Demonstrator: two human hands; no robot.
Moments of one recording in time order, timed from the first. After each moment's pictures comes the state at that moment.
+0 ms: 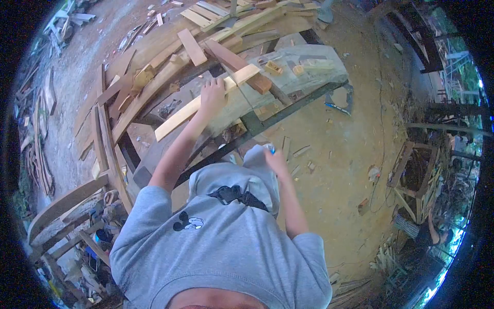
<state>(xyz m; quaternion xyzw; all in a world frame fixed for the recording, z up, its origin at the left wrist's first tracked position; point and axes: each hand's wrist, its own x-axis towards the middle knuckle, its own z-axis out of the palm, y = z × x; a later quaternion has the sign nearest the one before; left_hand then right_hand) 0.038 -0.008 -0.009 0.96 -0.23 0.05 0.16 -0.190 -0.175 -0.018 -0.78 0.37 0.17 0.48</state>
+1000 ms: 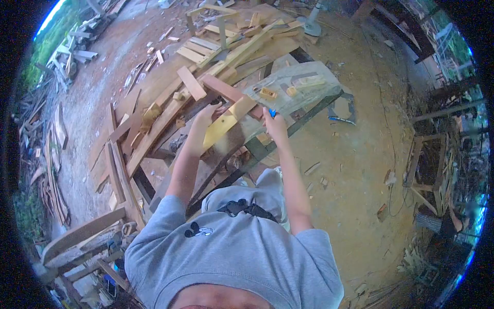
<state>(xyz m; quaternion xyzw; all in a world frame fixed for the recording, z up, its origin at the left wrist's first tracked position) 0.078 -0.001 0.033 0.50 0.15 -0.38 0.76 -0.032 -0.202 0.030 -0.75 0.32 -0.02 0.58</state>
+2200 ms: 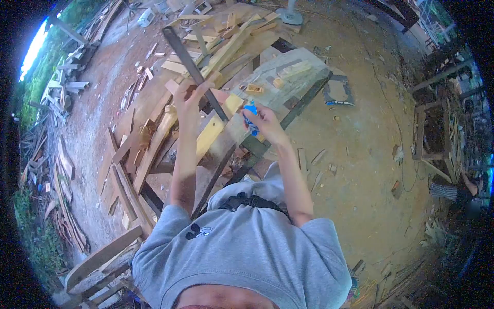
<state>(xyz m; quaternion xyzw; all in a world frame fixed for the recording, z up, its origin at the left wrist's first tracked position) 0.053 -0.037 0.166 0.59 -0.22 -0.05 0.77 -0.064 -0.189 0.098 -0.61 0.07 -0.03 0.79</state>
